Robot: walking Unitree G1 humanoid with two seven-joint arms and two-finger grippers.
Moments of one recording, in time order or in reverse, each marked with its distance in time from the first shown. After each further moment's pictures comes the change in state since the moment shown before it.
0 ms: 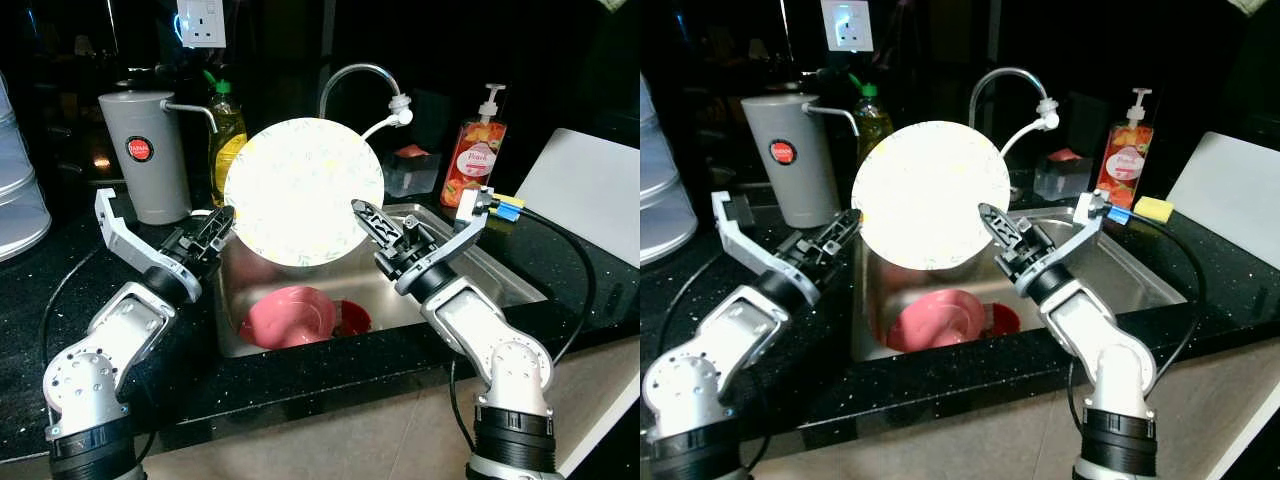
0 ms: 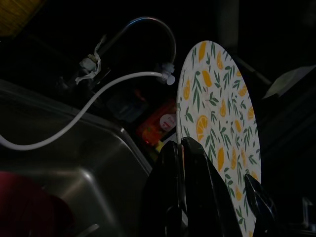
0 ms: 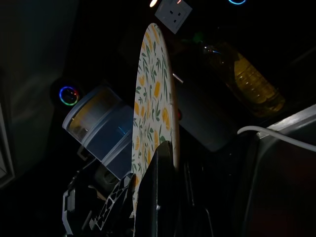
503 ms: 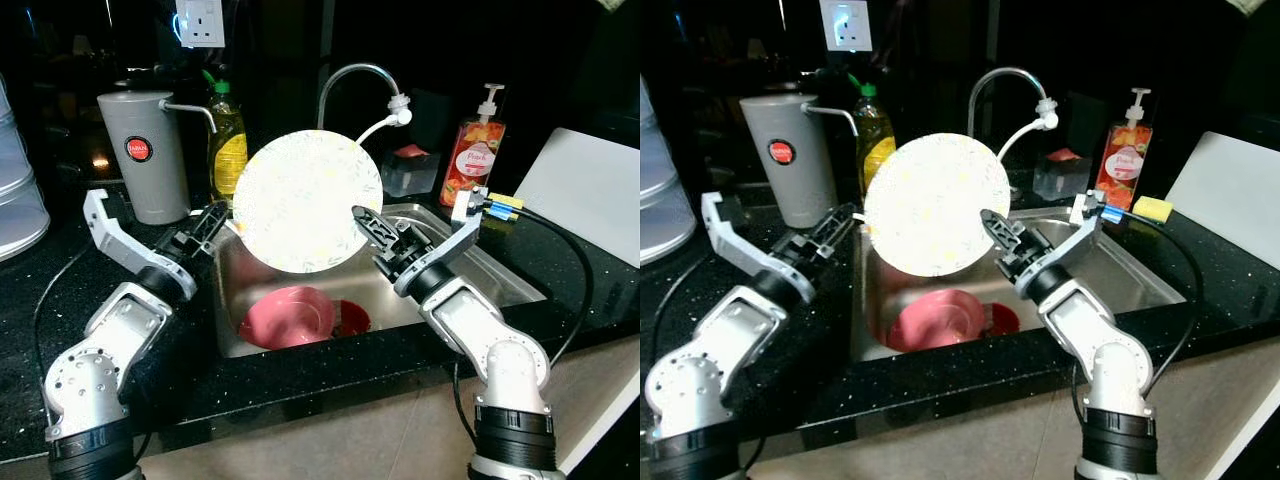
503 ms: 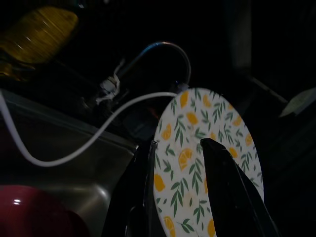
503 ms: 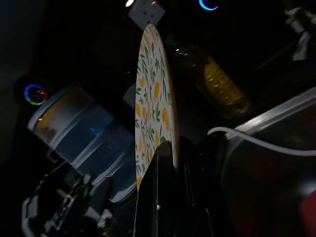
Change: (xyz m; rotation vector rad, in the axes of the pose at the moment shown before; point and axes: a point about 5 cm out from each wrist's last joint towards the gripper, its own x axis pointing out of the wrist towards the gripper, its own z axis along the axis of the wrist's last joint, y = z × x) left arm -0.005 0.008 0.013 0.027 -0.090 0.055; right arm 0.000 -0.012 0.002 -0.076 -0.015 -0.105
